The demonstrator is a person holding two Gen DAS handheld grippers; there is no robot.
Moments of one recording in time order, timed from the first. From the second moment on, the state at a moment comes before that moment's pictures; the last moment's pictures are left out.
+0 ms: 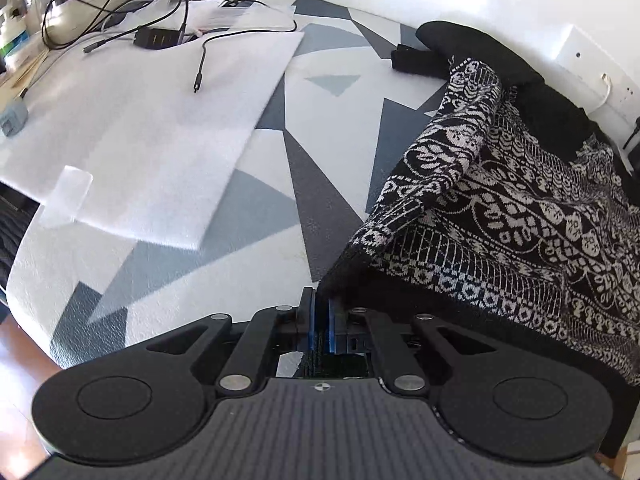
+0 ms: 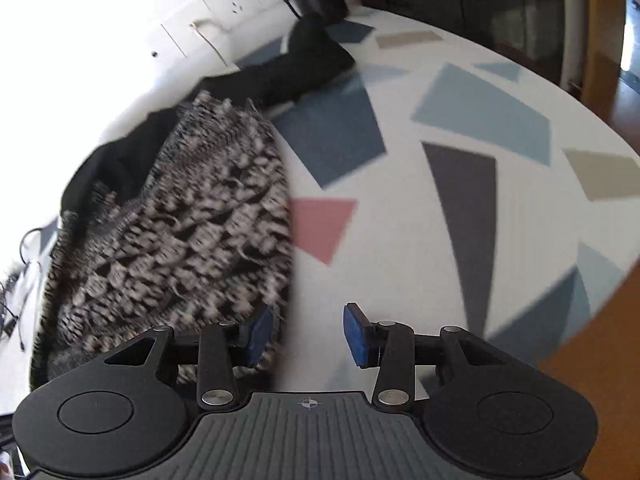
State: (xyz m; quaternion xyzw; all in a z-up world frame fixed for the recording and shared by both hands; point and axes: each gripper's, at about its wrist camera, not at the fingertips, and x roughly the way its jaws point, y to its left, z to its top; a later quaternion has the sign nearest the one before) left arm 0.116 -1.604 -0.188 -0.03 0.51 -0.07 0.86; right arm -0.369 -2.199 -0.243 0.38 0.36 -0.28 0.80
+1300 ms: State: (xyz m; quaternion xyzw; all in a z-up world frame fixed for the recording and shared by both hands) left arm 0.037 -1.604 -0.132 -0.15 0.50 -0.10 0.84; right arm -0.442 -2.187 -0.144 0.32 0.31 -0.18 0.88
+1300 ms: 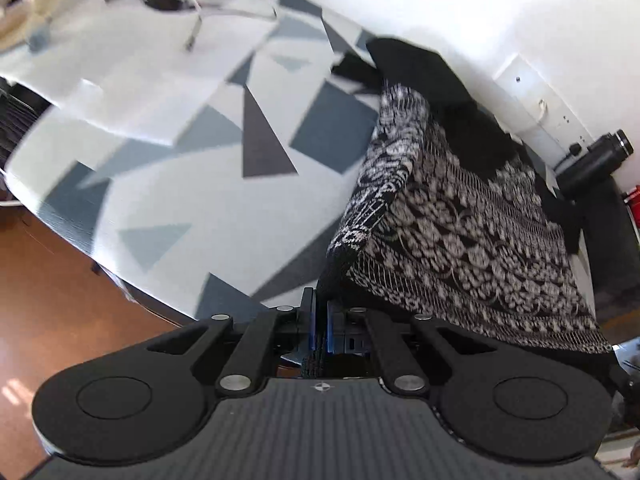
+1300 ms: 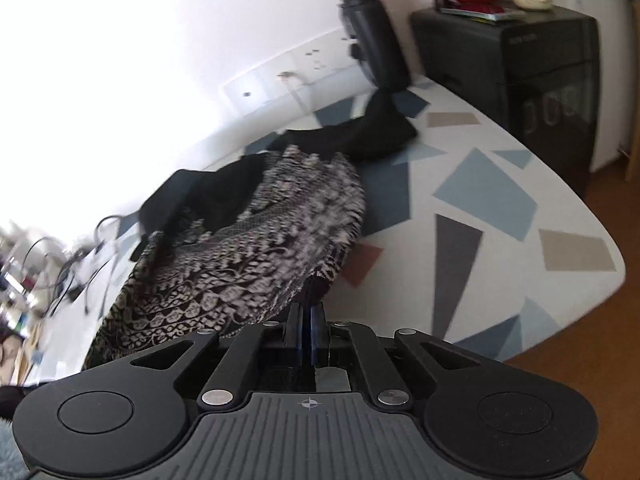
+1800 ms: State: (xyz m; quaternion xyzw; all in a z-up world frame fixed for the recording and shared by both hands) left arm 0.127 -1.648 -0.115 -0.20 0.40 -0.11 0.89; right arm -0.376 -2.241 -0.153 0.30 0.28 -0.19 0.89
